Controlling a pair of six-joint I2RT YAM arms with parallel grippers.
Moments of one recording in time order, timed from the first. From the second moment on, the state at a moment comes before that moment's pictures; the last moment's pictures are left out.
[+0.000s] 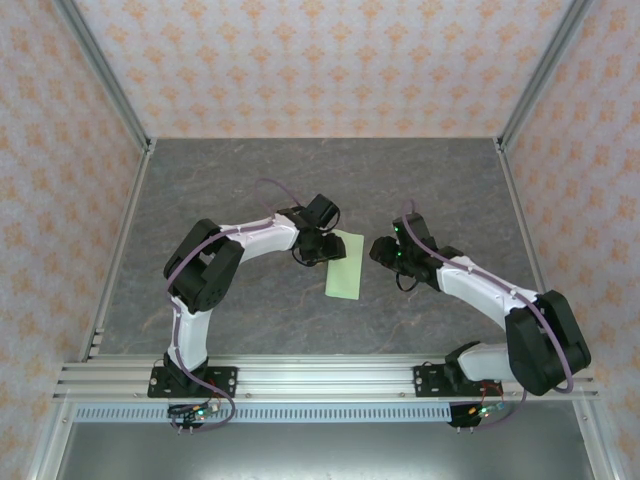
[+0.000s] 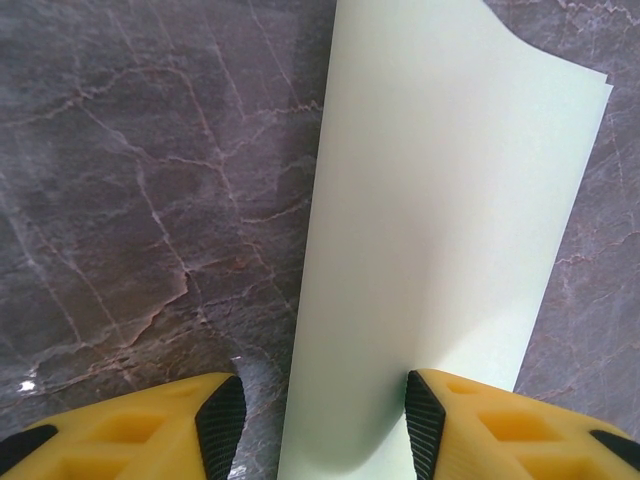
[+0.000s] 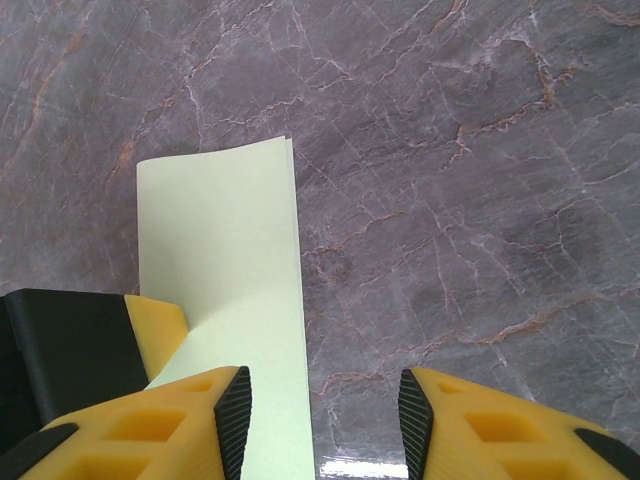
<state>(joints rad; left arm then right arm) -0.64 2.01 1.33 -0.50 0.21 -0.83 0.46 1.31 0.68 -0.26 -0.07 0.80</state>
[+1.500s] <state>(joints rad) -0.64 2.02 1.33 -0.51 0.21 -0.80 0.46 1.33 0.68 -0.20 -0.11 0.83</state>
